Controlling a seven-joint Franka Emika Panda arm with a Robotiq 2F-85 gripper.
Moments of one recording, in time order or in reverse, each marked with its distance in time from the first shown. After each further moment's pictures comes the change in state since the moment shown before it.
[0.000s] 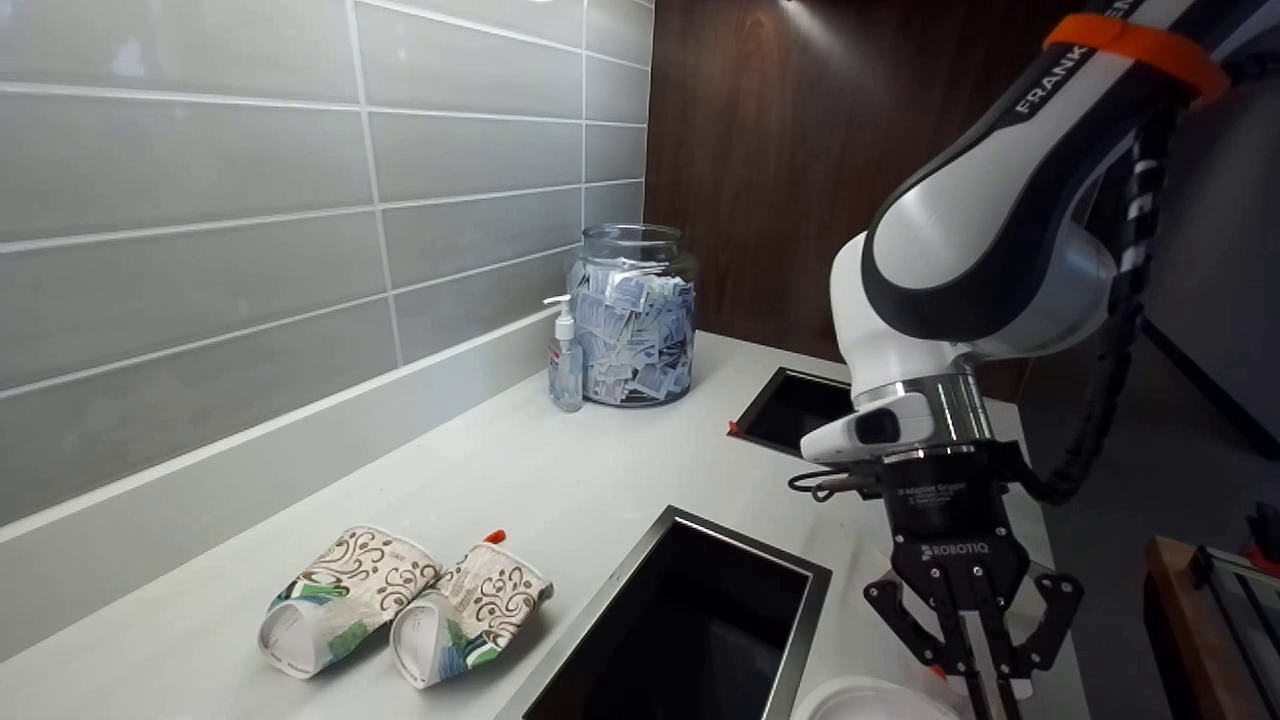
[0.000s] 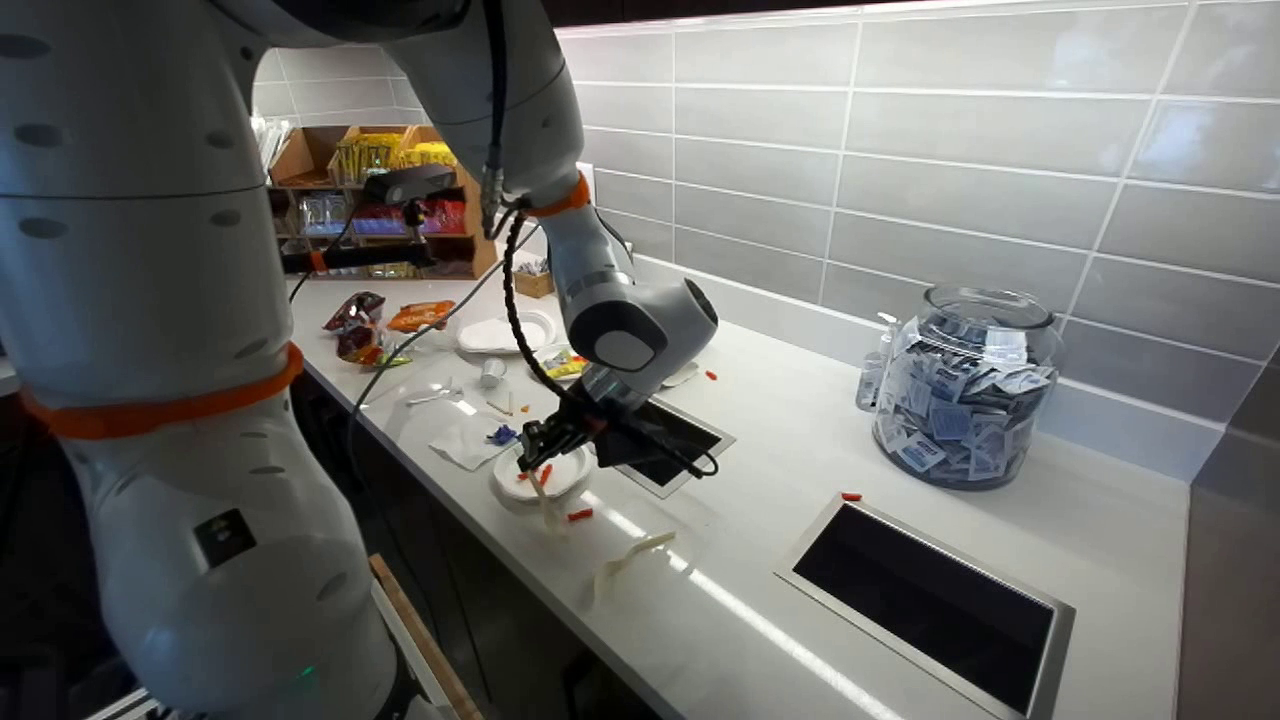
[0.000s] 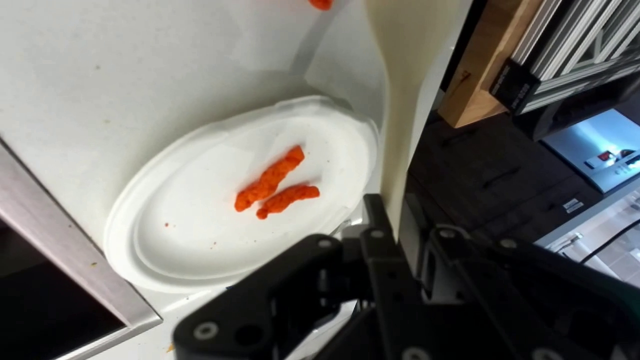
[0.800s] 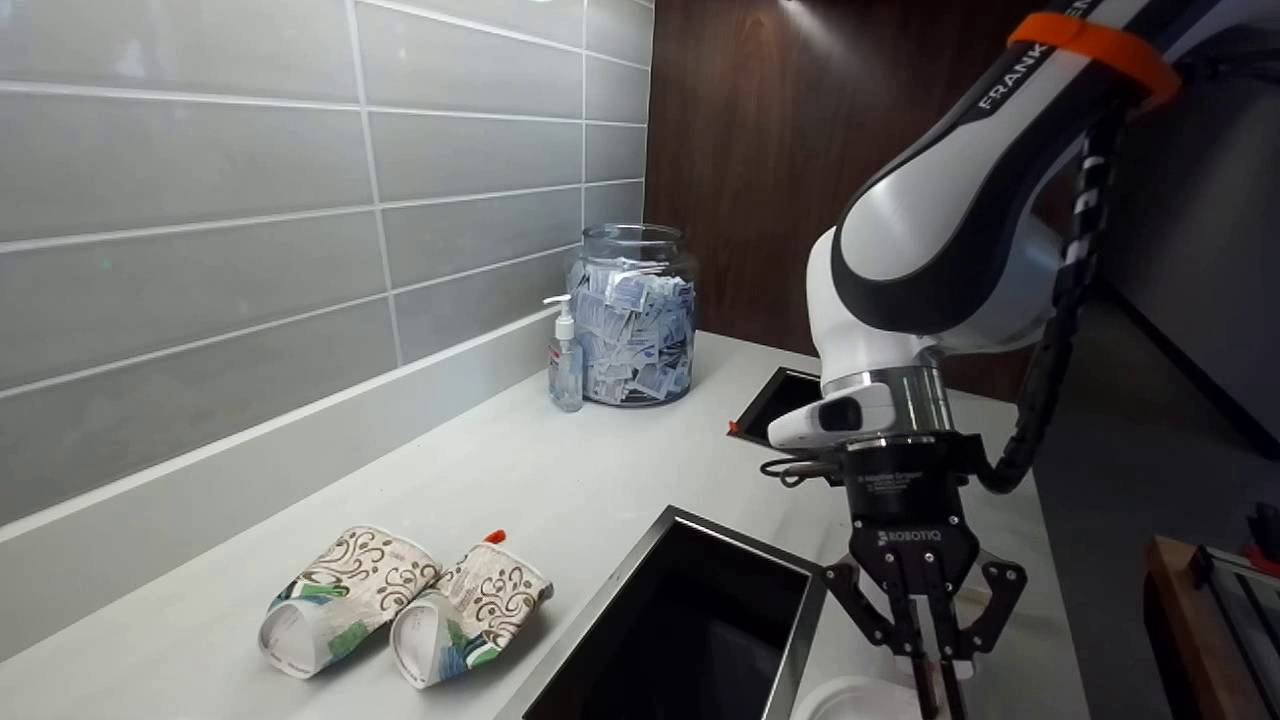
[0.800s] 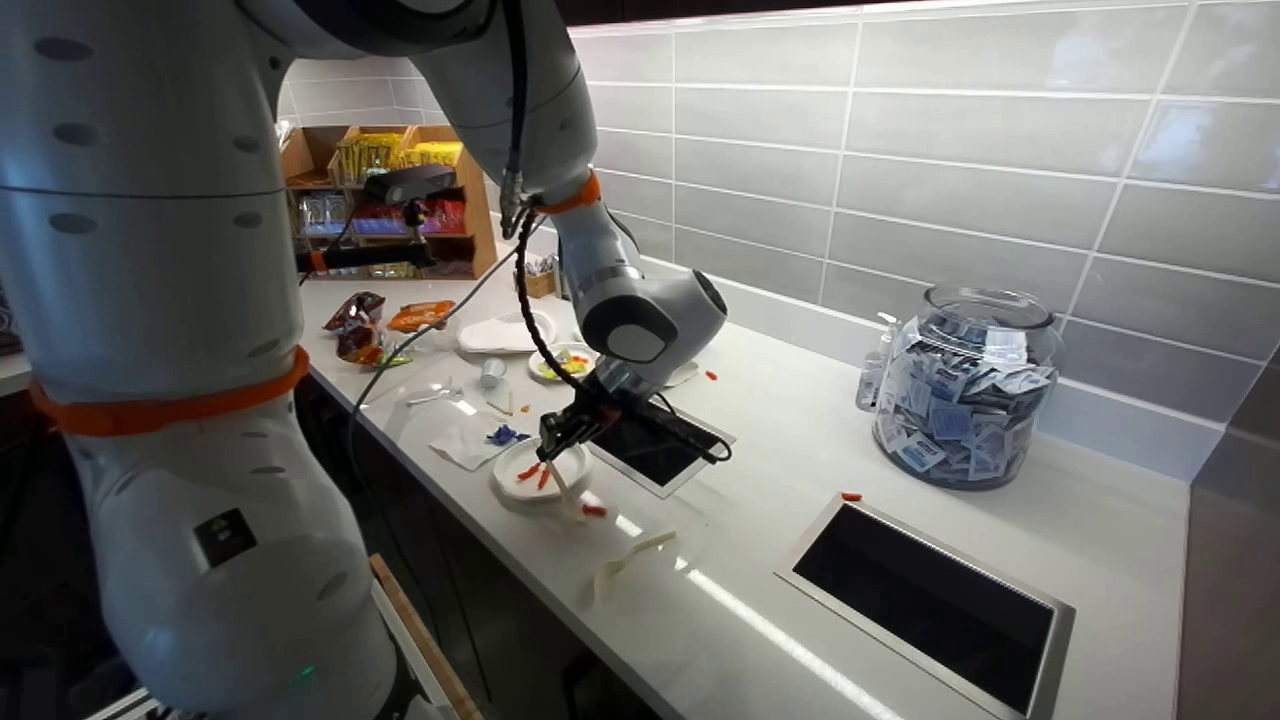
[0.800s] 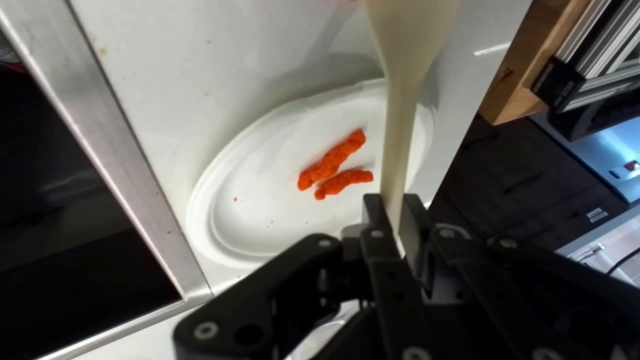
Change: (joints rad) arm 0.002 0.044 0.000 0.067 -0.004 0.033 -0.001
